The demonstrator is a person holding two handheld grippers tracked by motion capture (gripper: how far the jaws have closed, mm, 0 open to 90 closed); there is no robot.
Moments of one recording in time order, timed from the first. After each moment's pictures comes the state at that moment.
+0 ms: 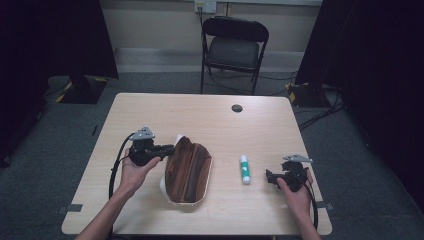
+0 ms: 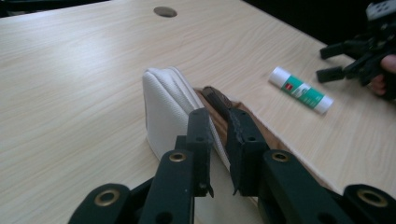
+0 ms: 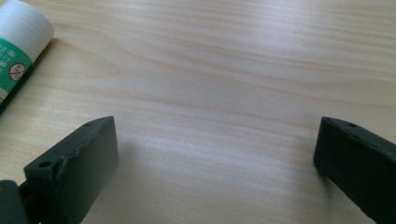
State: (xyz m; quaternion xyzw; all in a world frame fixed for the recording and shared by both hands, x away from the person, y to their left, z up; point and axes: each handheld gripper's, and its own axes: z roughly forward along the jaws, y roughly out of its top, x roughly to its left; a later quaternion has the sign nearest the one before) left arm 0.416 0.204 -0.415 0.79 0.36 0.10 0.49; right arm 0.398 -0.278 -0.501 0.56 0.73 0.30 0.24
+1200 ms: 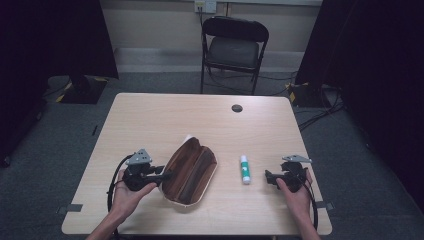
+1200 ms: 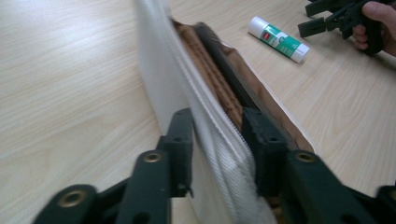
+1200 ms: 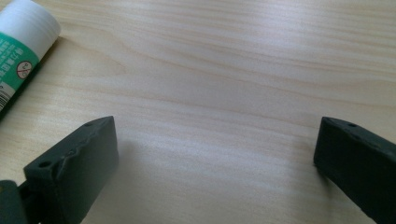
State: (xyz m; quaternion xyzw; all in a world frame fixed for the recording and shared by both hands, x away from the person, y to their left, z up) left arm 0.357 0.209 -0.432 0.81 0.35 0.08 0.46; right arm 0.397 -0.276 -0.501 0.56 0.73 0.30 0.24
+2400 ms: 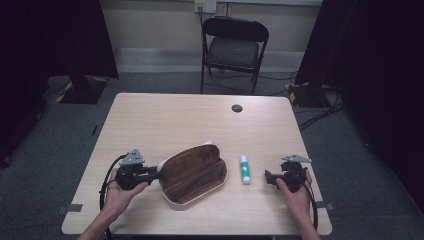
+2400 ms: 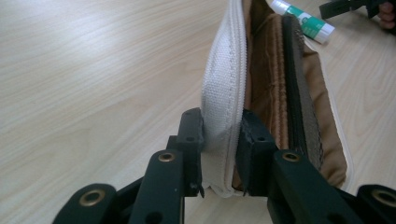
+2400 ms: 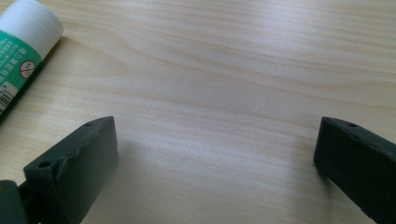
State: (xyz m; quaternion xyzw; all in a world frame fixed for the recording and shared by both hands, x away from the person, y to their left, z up) left arm 0.366 0.234 -0.445 0.82 0.34 0.11 0.44; right arm 0.397 -0.275 -0.501 0.56 0.74 0.30 0.24
